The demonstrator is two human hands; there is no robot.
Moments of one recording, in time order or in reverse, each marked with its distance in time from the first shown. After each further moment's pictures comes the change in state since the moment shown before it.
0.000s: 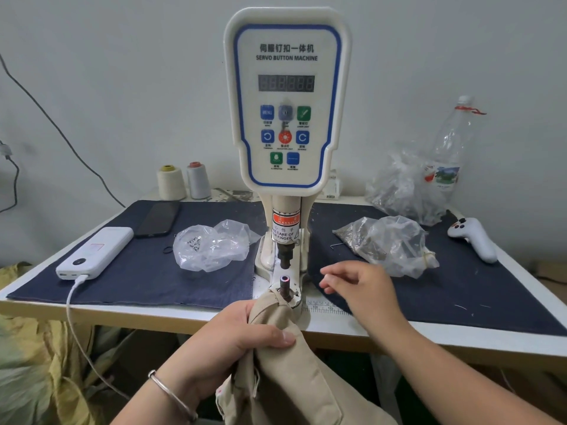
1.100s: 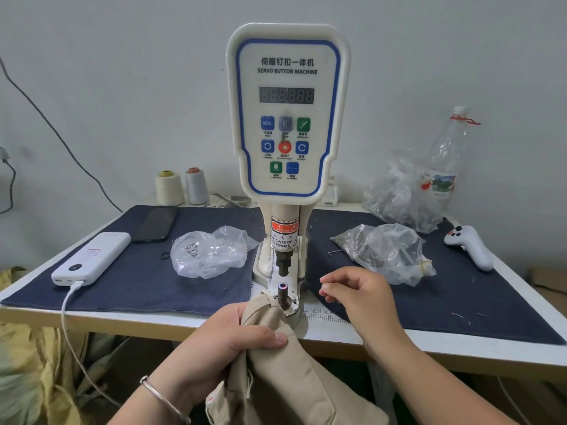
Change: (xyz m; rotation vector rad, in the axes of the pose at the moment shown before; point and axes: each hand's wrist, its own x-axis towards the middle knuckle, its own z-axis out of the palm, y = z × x) left_hand 0.005 -0.001 -0.008 -0.066 0.005 0.007; right_hand -0.009 -0.014 0.002 0.098 0.055 0.084
